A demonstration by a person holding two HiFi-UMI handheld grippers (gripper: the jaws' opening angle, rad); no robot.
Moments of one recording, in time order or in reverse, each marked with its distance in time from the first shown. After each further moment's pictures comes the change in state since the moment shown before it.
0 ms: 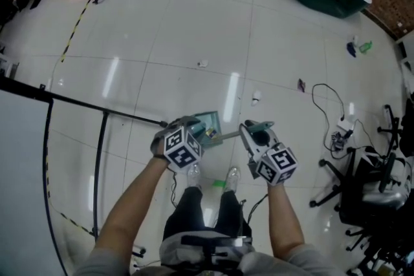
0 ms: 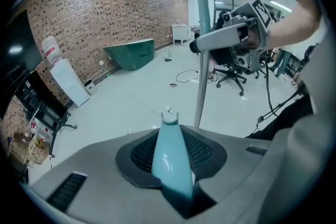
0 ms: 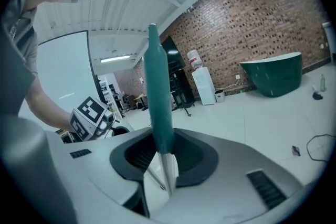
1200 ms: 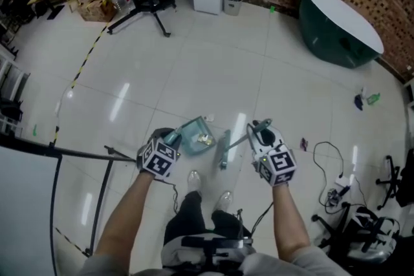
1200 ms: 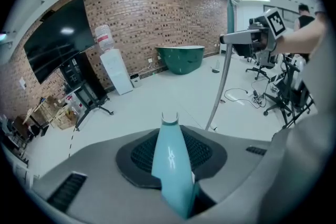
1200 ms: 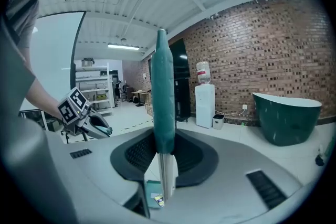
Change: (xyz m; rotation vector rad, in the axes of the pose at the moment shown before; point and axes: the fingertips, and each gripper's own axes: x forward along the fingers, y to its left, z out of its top) left arm -0.017 0.276 0.024 -0.347 -0.062 0.314; right arm 0.168 -0.122 0.202 -0.299 -0.016 -0.063
